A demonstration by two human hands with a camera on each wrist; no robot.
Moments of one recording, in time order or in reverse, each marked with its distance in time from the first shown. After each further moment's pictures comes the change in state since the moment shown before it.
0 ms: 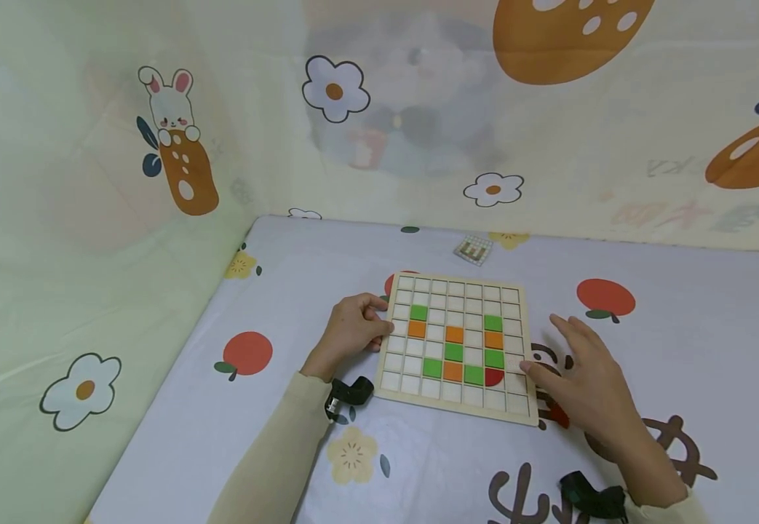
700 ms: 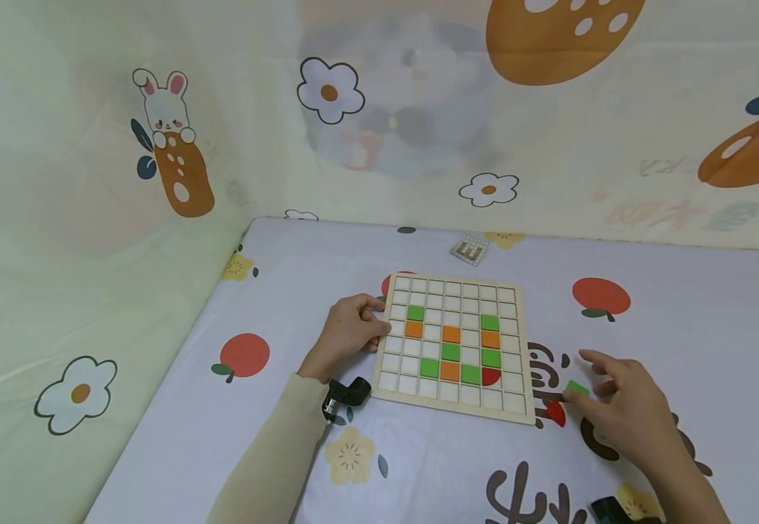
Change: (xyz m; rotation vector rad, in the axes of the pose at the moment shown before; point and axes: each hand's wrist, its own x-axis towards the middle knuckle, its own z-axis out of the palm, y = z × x) left_hand 0.000 -0.001 0.001 -0.003 0.002 0.013; right_hand -0.031 0.035 -0.020 -0.030 0.014 0.087
